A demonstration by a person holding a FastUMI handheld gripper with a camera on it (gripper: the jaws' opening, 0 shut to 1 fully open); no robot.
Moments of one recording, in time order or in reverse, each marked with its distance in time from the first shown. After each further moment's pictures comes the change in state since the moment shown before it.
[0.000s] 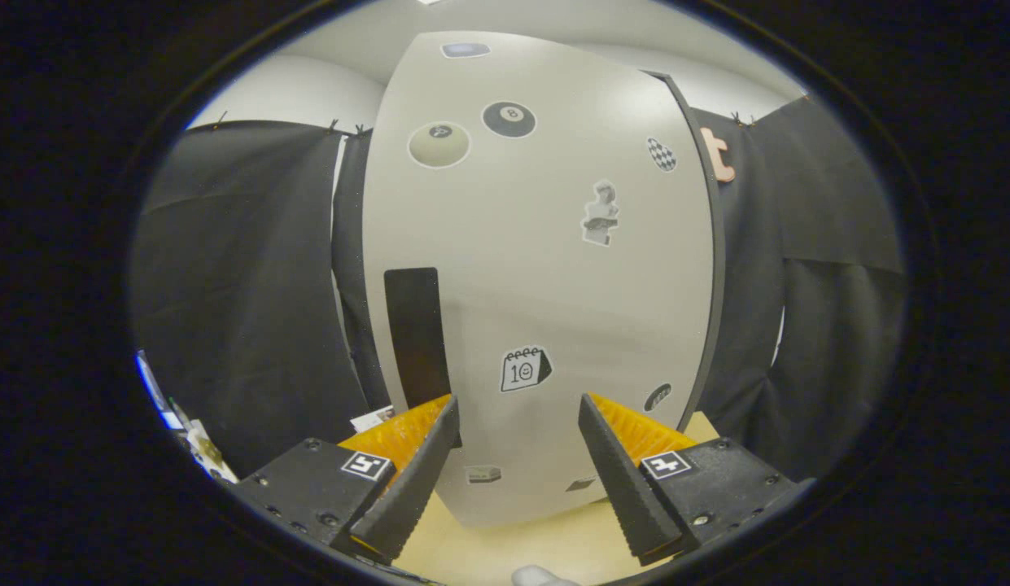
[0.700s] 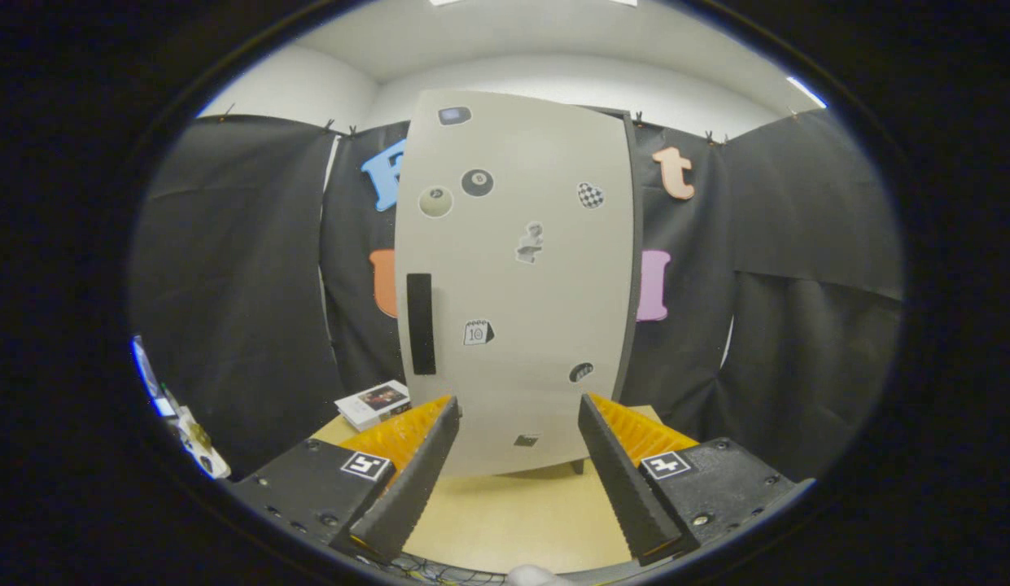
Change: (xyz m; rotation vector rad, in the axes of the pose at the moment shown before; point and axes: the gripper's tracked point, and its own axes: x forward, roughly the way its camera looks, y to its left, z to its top) arm -0.136 -0.033 -0.016 -0.026 0.014 -0.100
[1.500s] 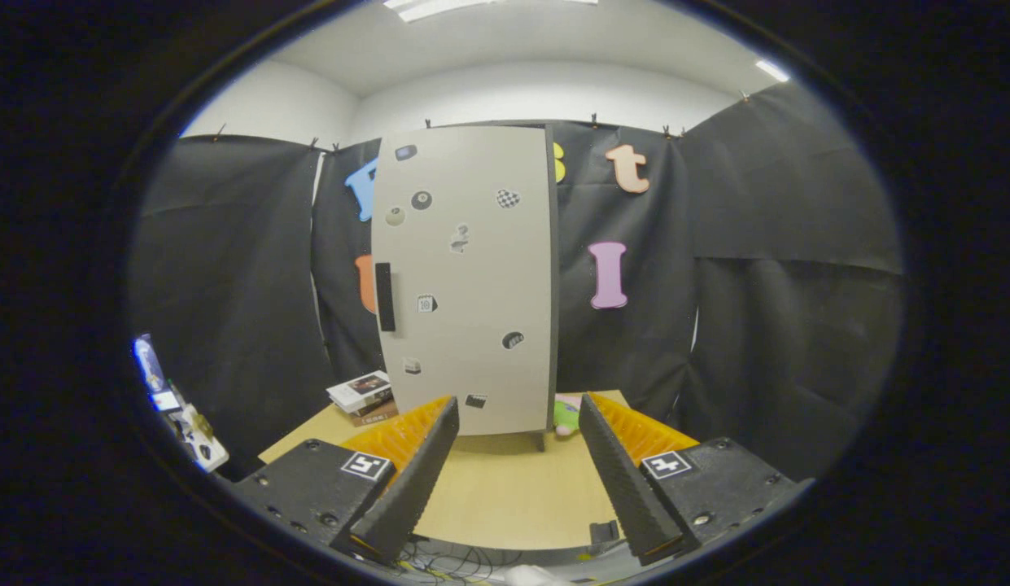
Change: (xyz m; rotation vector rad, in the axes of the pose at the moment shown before) arm -0.097 -0.109 -0.038 0.044 -0.027 -0.024
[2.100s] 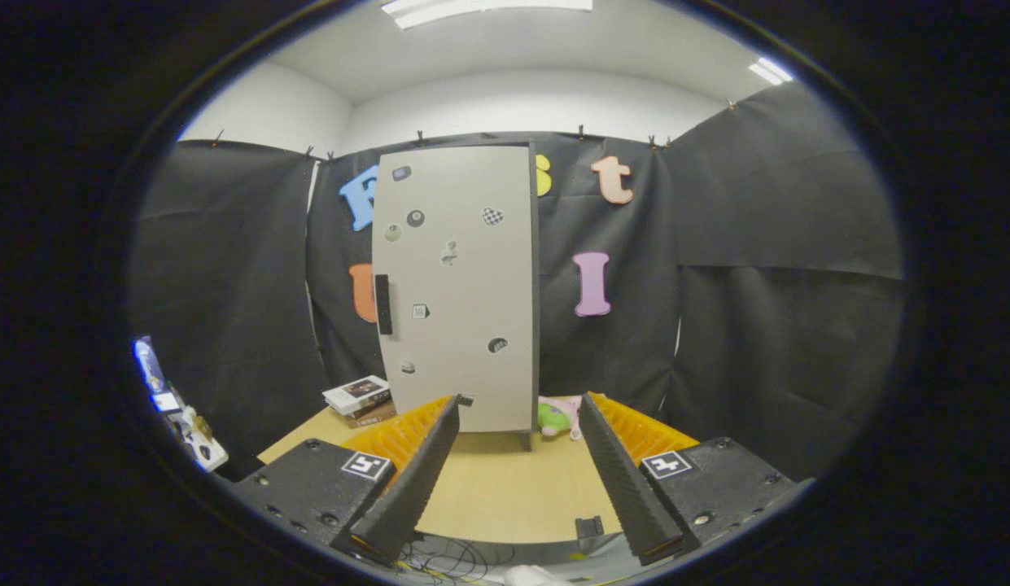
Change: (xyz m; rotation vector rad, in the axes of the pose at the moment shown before) arm -0.042 -0.014 0.015 -0.004 -0.043 -0.050
